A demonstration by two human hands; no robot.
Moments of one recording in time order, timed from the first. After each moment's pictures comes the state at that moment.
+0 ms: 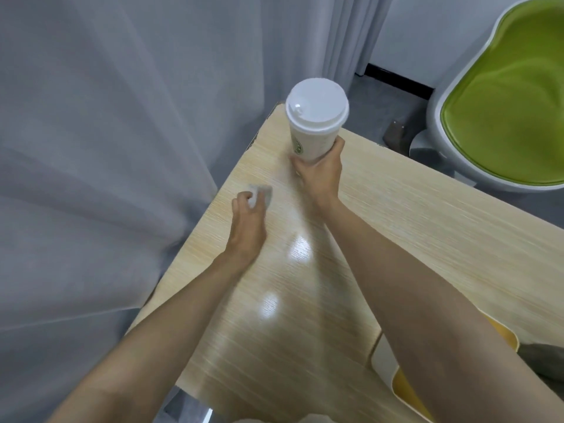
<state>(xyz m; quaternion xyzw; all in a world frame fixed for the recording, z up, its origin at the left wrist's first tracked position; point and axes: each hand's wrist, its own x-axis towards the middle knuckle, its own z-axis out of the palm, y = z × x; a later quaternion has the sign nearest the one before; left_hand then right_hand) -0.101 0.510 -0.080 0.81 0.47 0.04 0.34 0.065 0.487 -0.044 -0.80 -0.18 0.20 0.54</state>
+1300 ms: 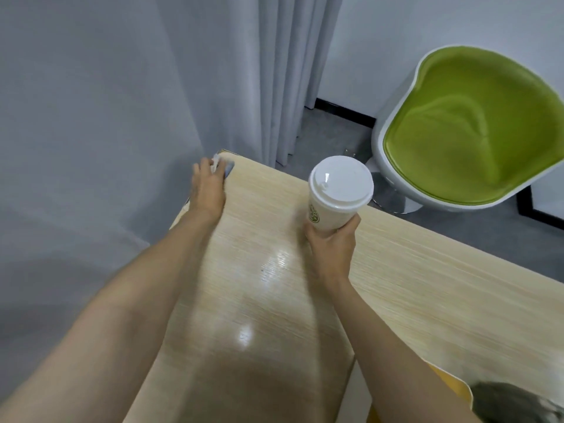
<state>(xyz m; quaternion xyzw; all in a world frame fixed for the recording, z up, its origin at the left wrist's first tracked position) 0.048 0.636 -0.099 0.86 0.45 0.16 0.18 0.119 0.395 -0.032 -0.83 -0.07 0.14 0.54</state>
